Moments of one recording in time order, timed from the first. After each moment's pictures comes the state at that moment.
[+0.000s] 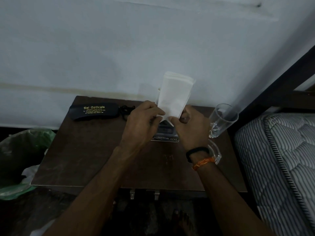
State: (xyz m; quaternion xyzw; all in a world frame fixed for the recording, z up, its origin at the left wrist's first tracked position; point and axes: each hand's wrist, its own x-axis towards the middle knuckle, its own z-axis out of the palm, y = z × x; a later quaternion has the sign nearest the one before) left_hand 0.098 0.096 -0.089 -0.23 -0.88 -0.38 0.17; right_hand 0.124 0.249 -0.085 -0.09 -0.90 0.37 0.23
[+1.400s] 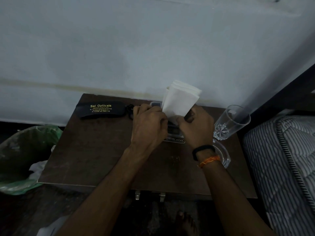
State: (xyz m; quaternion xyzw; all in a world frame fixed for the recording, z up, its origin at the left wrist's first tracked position) left_hand 0.097 0.102 -0.097 -0.15 -0.94 -0.24 0.17; right_hand 0.104 0.246 -0.098 -0.09 -0.90 0.36 0.21
